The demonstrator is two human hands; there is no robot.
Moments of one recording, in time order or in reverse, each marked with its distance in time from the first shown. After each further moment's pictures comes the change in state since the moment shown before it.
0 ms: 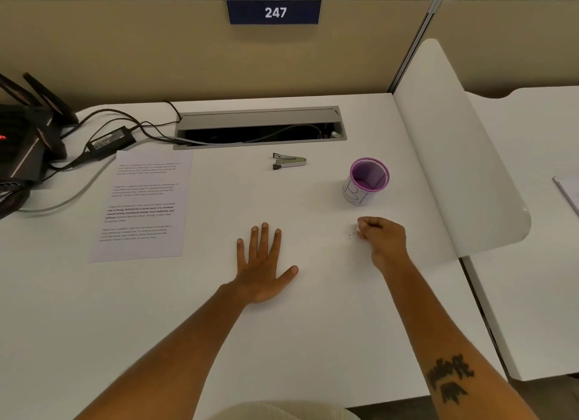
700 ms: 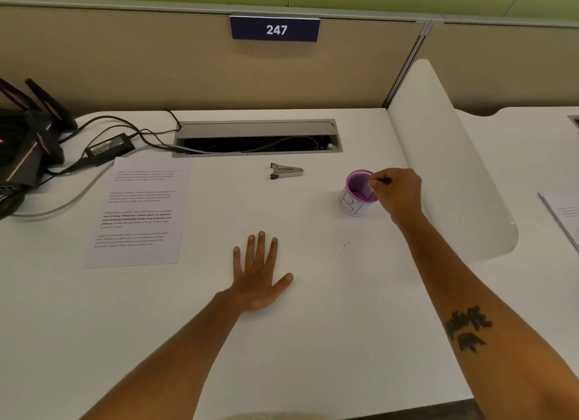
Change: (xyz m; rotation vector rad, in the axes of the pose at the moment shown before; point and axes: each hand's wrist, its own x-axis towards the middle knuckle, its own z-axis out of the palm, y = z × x) left_hand 0.000 0.001 -0.003 -0.026 -0.009 0.004; right_hand 0.035 -0.121 -0.007 -0.626 0.047 -0.602
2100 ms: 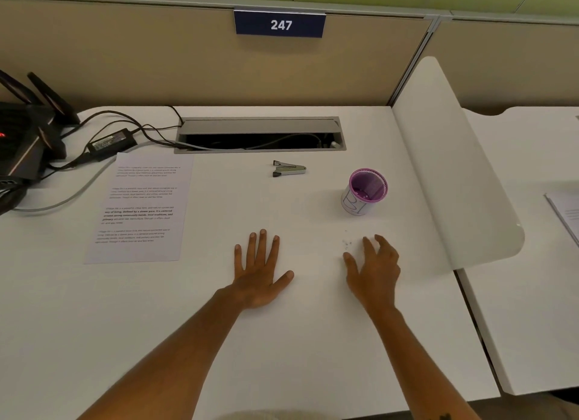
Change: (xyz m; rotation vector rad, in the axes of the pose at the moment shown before) left_hand 0.002 0.000 -0.001 0.004 -0.003 0.000; right_hand -0.162 0.068 0.070 -0.337 -0.068 0.075
